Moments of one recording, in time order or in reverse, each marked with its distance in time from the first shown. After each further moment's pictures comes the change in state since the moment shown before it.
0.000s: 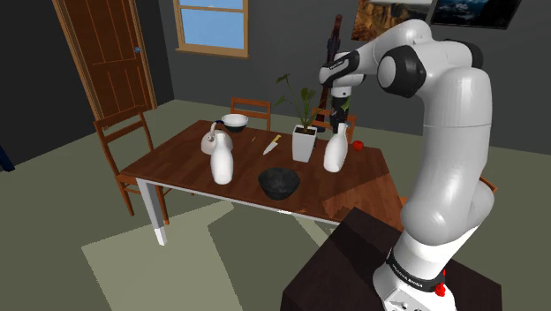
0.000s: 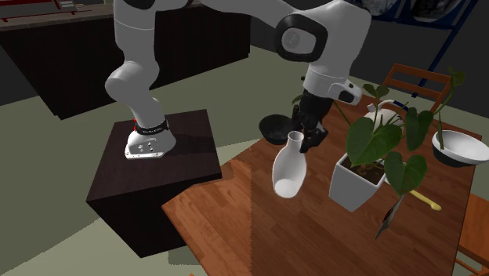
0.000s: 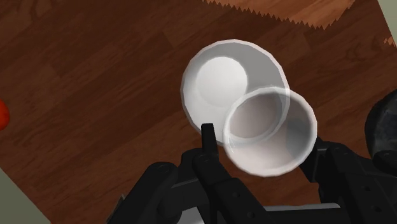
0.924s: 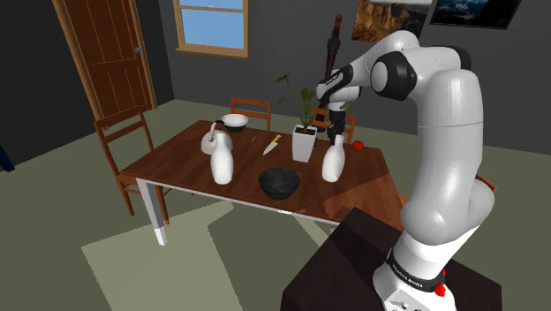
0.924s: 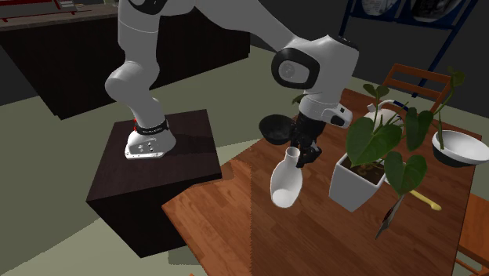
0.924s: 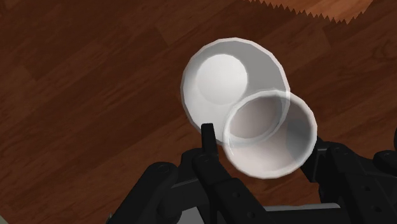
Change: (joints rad) arm -0.007 0.063 0.011 -0.079 0.023 0.139 -0.003
